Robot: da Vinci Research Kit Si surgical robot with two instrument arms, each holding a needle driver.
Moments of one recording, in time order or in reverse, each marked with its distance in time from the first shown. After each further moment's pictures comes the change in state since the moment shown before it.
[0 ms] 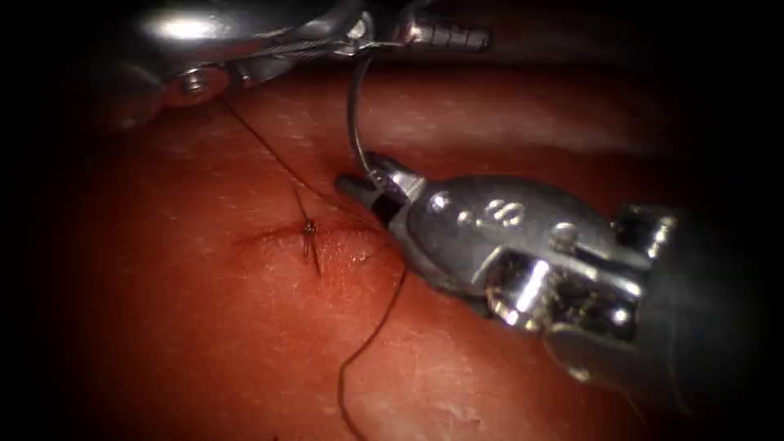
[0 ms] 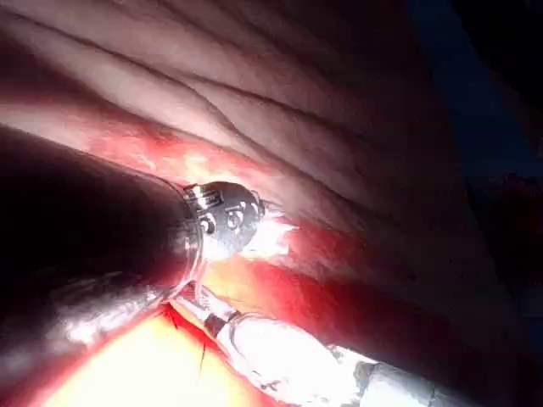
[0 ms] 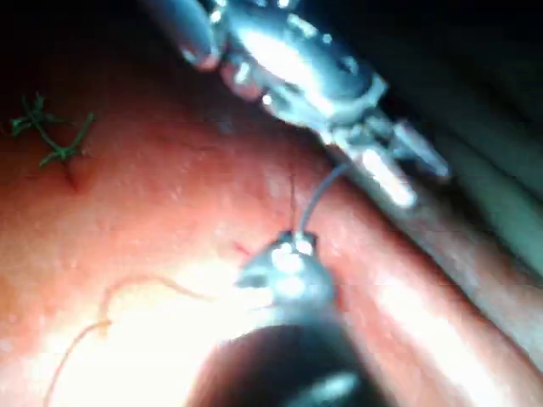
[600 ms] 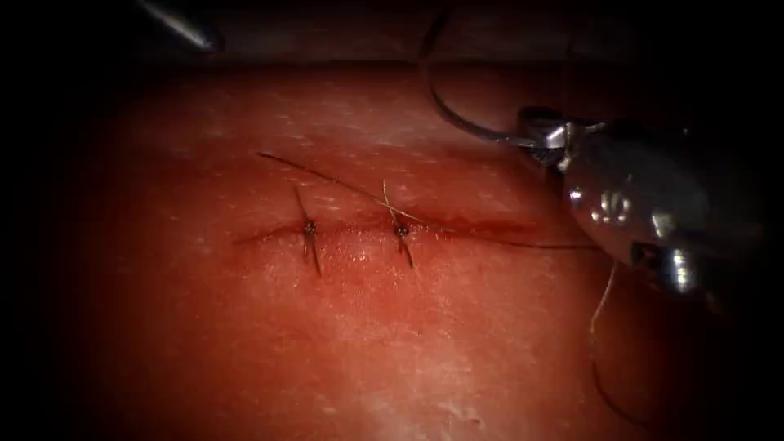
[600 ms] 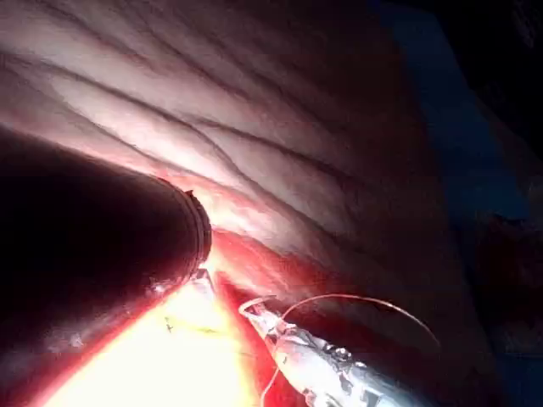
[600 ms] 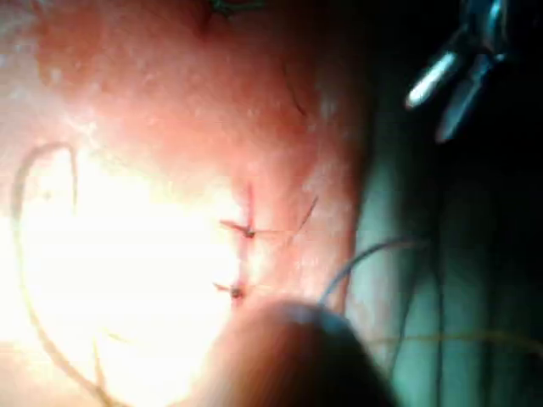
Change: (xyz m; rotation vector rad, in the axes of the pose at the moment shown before) right arm -0.001 0.007 -0.005 -0.226 -0.229 -1.062; left arm 0.003 0.000 -0.010 -0.270 -0.384 -0.337
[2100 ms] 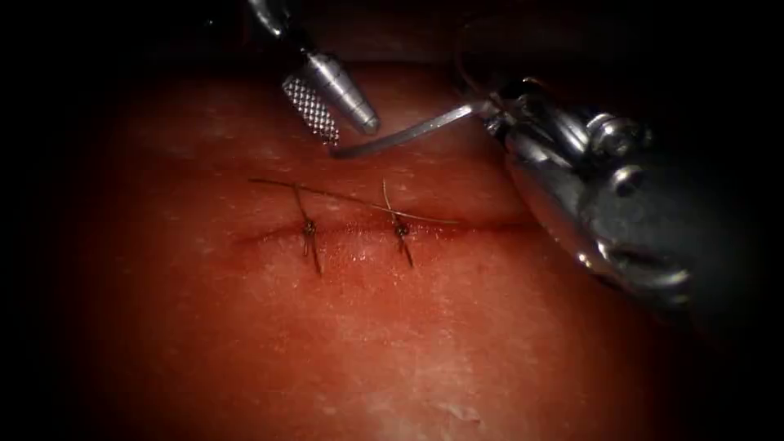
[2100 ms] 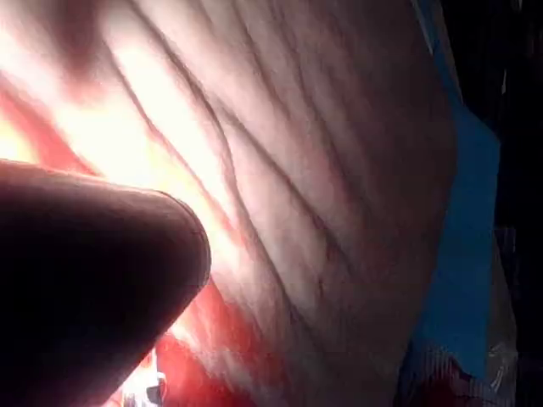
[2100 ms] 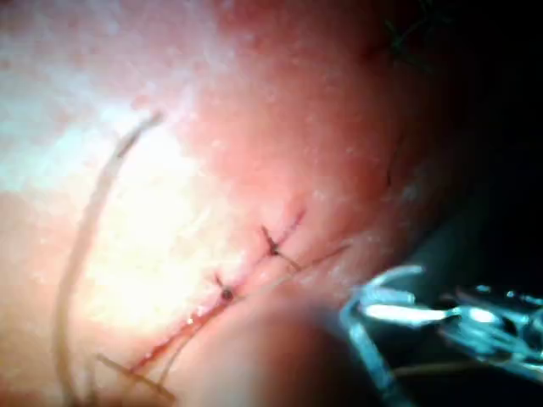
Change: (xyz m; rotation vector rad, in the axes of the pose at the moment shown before) right arm 0.002 0.000 0.002 -0.211 0.006 -0.558; left arm 0.000 -0.005 0.011 -0.175 -0.373 -1.018
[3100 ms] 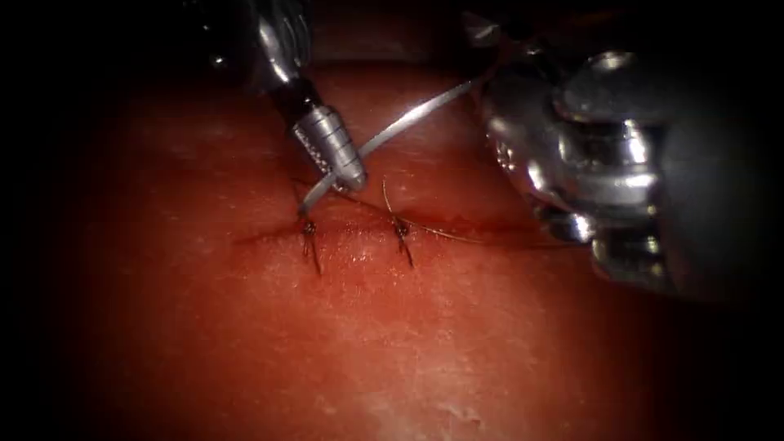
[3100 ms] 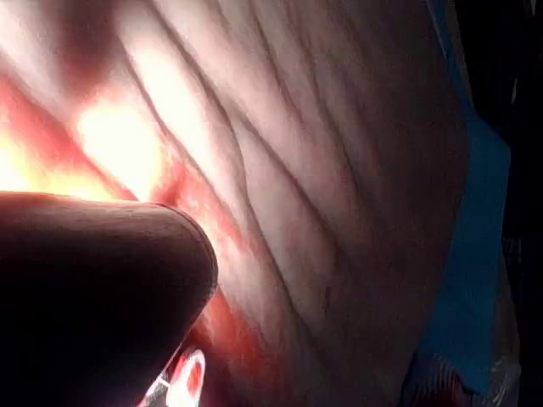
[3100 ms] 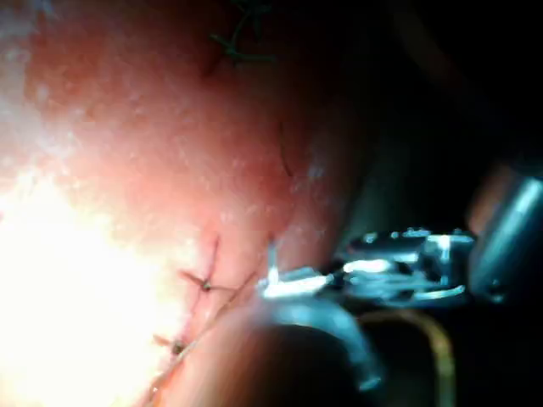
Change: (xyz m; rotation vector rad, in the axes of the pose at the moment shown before) right arm 0.001 0.005 -0.001 -0.133 -0.199 0.471; left arm 0.001 -0.001 0.001 0.067 -0.088 -0.112
